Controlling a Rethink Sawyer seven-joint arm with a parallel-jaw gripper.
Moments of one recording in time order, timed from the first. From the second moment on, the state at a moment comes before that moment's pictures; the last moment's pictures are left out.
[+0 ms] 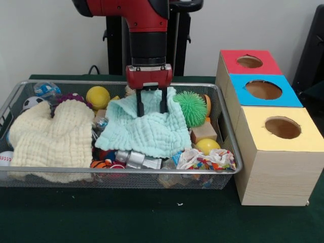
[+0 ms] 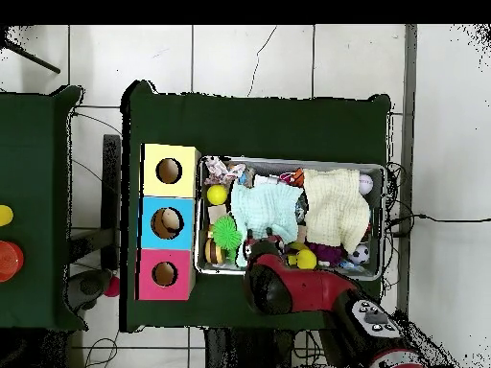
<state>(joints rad) -0.49 -0.53 0.10 1.98 -0.45 -0.22 1.57</state>
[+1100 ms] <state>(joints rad) -0.48 -0.48 0.08 1.93 -0.47 -0.32 1.57</state>
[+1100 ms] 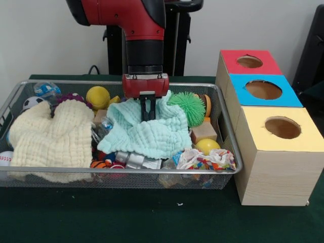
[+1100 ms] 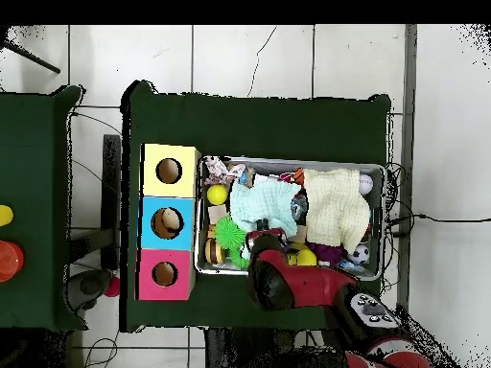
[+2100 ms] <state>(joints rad) -0.61 -0.78 0.23 2.03 -0.41 0.12 1.57</state>
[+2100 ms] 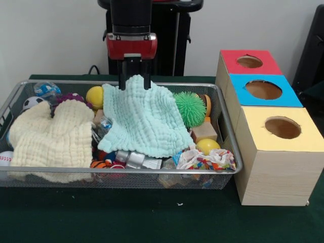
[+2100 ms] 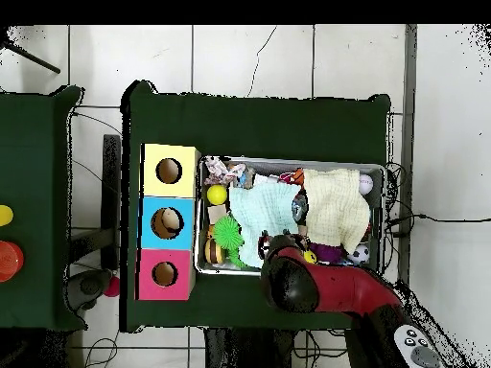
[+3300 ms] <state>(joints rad) -0.54 -0.65 0.18 2.01 -0.41 -0.06 1.57</state>
